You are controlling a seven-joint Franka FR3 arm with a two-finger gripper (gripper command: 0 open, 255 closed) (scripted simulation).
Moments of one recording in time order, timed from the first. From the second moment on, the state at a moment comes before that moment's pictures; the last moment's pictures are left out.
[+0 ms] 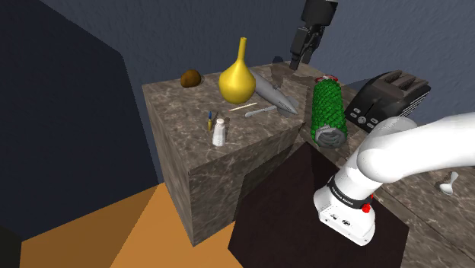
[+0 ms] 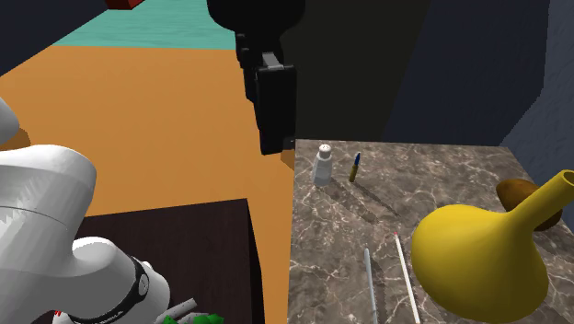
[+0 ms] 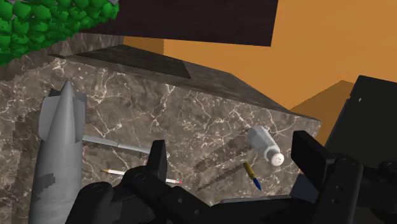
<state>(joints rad) -0.02 -0.74 0.05 -2.30 0.10 1.53 -0.10</state>
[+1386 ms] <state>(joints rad) 0.04 -0.19 0.36 -2.24 0.04 1.96 0.18</state>
